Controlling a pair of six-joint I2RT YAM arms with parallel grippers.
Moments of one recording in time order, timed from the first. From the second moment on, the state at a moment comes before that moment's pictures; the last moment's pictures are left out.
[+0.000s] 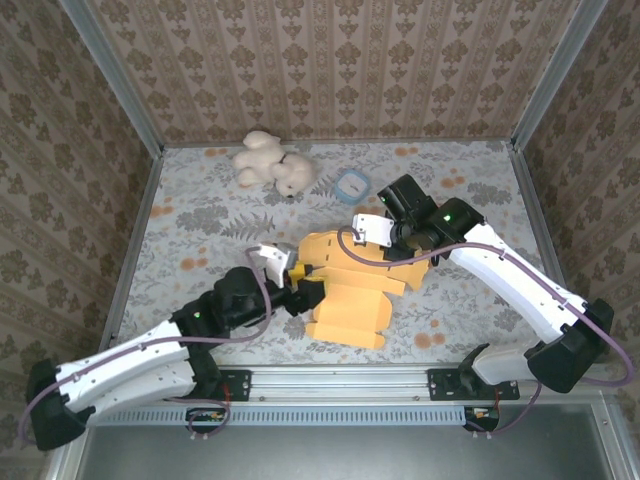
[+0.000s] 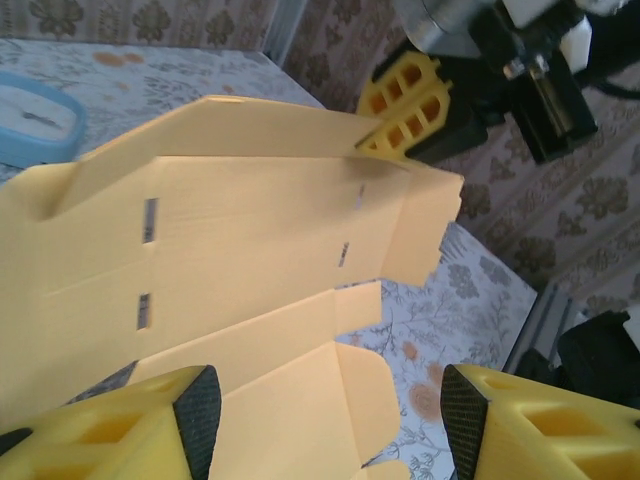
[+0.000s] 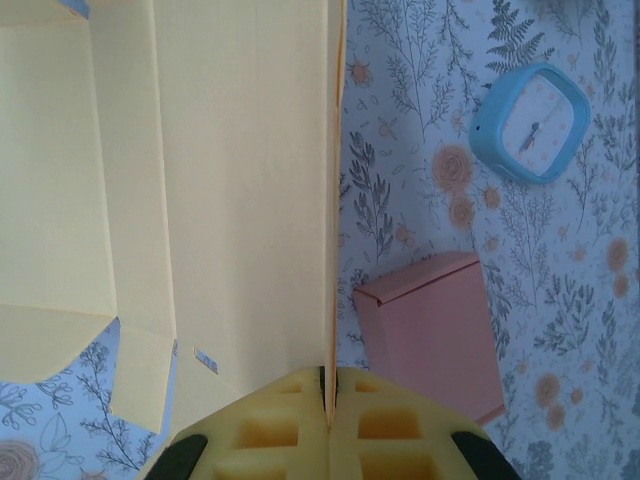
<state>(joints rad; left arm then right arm) -1.08 0.78 0.54 0.00 -0.02 -0.46 0.63 1.35 1.37 -1.05 0.10 -0.81</state>
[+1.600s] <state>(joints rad) -0.83 1.27 0.63 0.13 -0.11 -0.45 0.63 1.47 1.19 -0.76 0.05 -0.86</state>
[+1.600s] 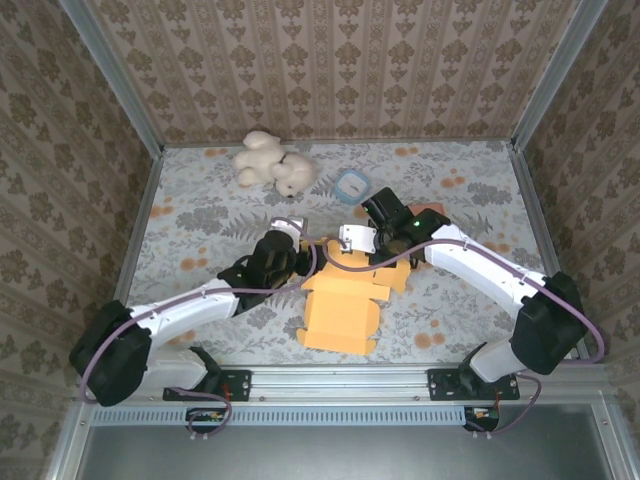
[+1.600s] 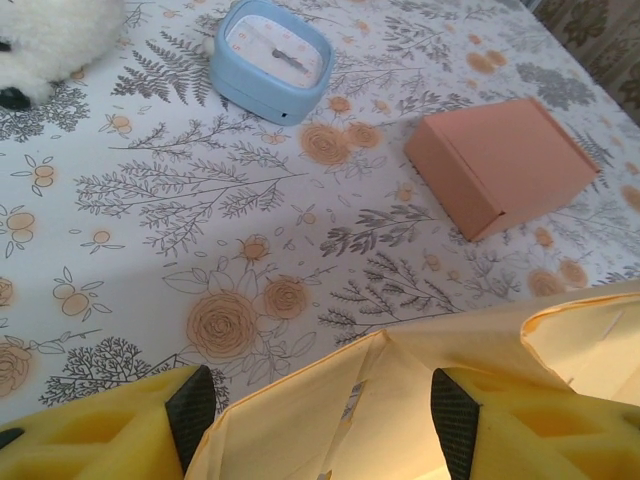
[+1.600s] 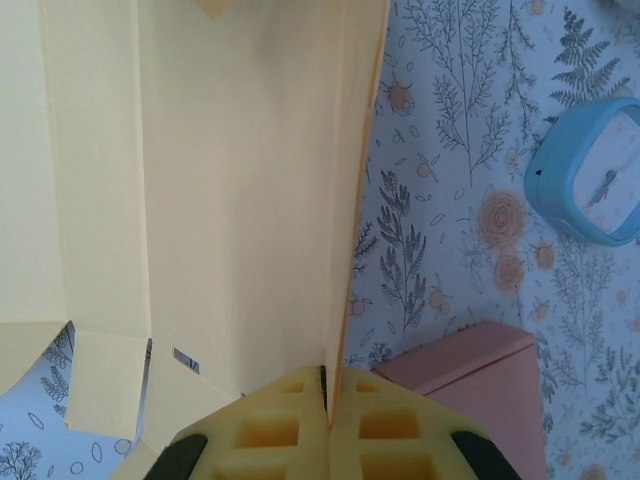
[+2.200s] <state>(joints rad) -0.74 1.20 0.57 0.15 -0.06 -0.43 0.63 1.62 1.16 -0.61 0.02 -0.81</state>
